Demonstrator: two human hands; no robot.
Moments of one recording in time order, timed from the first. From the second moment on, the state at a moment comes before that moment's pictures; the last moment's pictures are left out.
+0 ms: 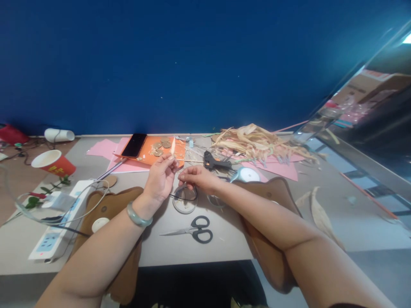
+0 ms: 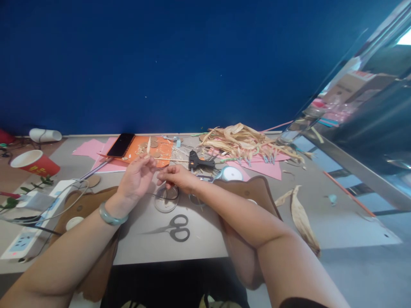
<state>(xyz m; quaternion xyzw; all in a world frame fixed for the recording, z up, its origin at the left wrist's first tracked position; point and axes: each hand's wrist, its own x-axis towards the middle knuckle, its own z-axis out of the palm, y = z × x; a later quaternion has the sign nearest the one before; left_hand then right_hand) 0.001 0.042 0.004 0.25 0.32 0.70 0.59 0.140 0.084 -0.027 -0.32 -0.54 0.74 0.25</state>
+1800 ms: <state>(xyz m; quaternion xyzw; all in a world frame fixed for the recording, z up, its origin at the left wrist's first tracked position) 0.006 0.037 0.002 0.25 0.29 0.68 0.63 0.140 0.069 -0.027 -0.29 -0.69 0.59 0.30</state>
